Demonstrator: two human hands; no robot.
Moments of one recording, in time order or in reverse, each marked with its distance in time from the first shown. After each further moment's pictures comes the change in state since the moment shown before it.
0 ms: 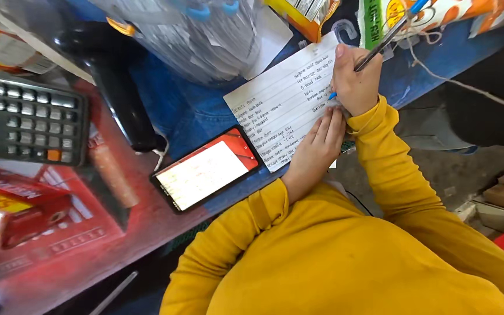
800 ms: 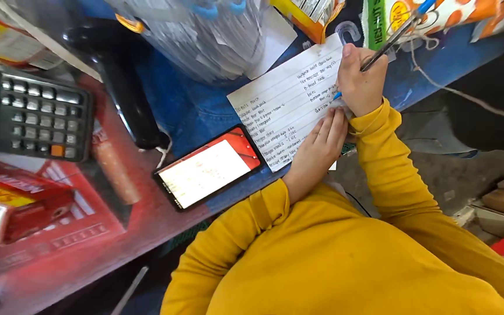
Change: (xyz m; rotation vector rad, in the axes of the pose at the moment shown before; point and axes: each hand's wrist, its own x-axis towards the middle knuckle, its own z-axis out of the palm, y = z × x) left_hand 0.000 -0.001 0.000 -0.023 -0.033 0.000; right_hand 0.001 0.001 -0.002 -0.031 0.024 -0.003
